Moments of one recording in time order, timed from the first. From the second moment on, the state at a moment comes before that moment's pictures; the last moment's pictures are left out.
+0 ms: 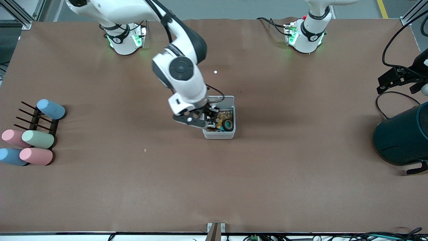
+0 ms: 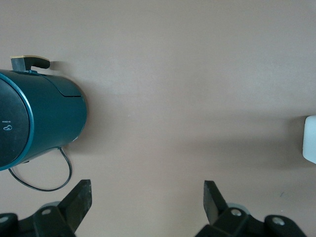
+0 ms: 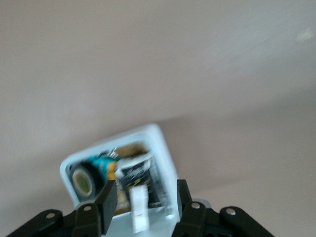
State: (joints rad) left arm -0.03 0.00 0.00 -1.52 0.03 1.58 0.00; right arm 0.46 0.48 0.21 -1.43 -0.02 1.98 1.03
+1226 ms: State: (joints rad) left arm -0.03 0.01 0.00 -1.52 0.03 1.58 0.00; right arm -0.13 0.05 0.21 -1.46 0.04 1.36 0.11
